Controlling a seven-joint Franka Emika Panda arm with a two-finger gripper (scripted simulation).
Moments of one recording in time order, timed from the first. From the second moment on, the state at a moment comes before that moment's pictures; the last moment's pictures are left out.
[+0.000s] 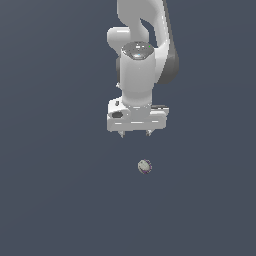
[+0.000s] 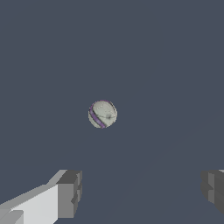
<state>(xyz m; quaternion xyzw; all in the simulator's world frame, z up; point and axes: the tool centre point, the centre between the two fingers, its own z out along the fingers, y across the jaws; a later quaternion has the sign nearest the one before) 0.015 0.030 0.207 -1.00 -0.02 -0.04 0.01</state>
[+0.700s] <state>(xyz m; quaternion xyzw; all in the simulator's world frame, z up) 0.011 0.070 0.200 -1.00 -0.04 -0.04 0.02</state>
